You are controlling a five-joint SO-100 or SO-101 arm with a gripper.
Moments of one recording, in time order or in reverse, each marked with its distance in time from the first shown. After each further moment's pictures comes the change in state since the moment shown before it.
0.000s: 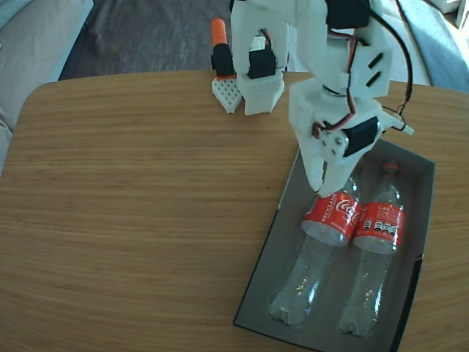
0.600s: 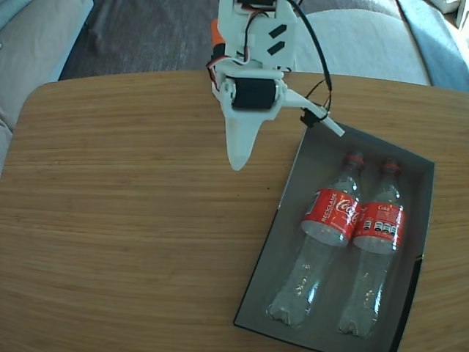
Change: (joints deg) arm 21.0 39.9 43.1 -15.6 0.0
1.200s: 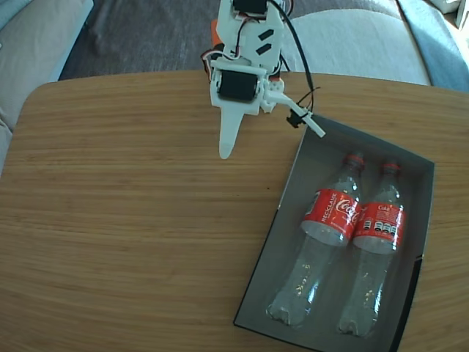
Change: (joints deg) arm 3.5 26.4 22.9 -2.1 10.1
